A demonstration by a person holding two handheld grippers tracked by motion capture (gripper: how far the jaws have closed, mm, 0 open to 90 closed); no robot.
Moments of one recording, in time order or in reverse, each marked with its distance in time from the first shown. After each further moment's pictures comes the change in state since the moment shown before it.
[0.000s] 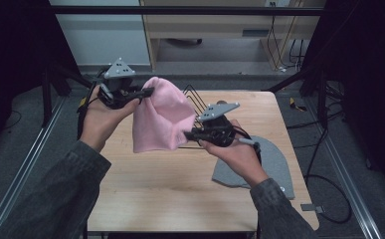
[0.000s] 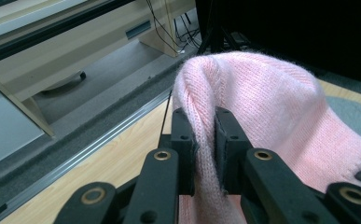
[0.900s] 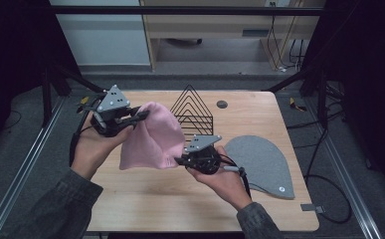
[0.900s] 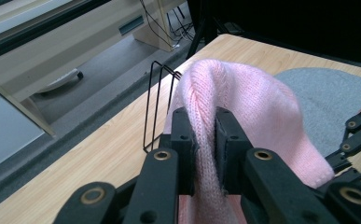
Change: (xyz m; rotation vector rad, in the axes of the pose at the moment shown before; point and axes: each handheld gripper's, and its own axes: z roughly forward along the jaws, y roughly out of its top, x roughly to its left) left arm -0.035 -0.048 -0.025 0.012 -0.002 0.066; right arm 0.044 -0.058 0.044 0.027 0.023 -0.041
